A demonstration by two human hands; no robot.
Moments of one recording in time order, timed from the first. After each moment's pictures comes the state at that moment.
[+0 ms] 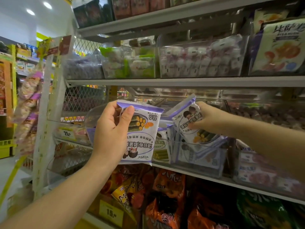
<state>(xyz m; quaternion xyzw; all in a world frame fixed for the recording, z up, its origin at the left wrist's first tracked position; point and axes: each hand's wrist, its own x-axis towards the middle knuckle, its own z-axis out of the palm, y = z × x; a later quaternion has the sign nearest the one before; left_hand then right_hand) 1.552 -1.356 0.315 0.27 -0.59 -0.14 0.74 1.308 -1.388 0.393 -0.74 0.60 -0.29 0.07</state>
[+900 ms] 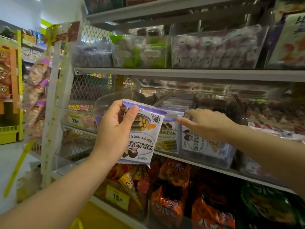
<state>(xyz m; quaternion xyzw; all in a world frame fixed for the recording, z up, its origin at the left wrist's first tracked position) 1.575 -1.358 0.290 0.28 -0.61 -0.17 0.72 1.336 -1.393 0.362 -0.77 0.59 -0.13 -0.19</state>
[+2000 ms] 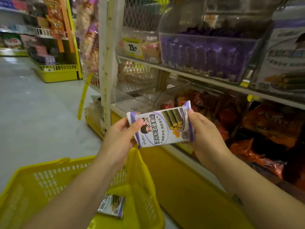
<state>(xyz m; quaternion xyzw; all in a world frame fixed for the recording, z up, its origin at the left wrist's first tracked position) 1.710 -1.380 0.081 0.41 -0.36 -0.46 0.70 1.523 -1.425 0.123 -0.56 0.41 -0.48 0.54</state>
